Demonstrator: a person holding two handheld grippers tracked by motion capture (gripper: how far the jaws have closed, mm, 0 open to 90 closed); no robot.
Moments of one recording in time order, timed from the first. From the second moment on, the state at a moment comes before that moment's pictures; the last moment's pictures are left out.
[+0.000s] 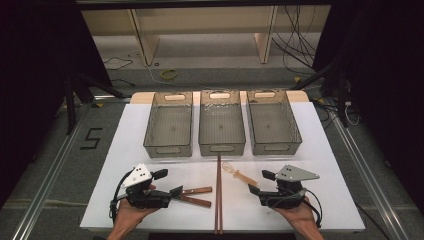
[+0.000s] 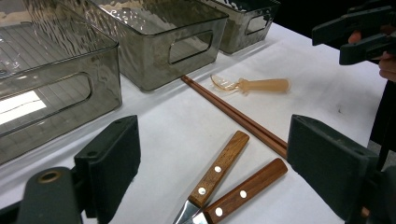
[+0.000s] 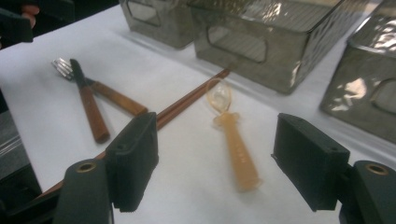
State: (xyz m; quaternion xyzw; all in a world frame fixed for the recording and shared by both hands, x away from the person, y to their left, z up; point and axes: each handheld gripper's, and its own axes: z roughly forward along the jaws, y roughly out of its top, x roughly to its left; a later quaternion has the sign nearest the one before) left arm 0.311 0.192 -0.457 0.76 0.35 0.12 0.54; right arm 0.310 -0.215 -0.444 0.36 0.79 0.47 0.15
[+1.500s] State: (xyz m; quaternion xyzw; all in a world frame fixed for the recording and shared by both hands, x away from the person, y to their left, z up) left arm 0.311 0.196 -0.460 0.75 0.37 0.13 0.53; right arm 0.334 -0.099 -0.470 0.32 0.90 0.29 0.09
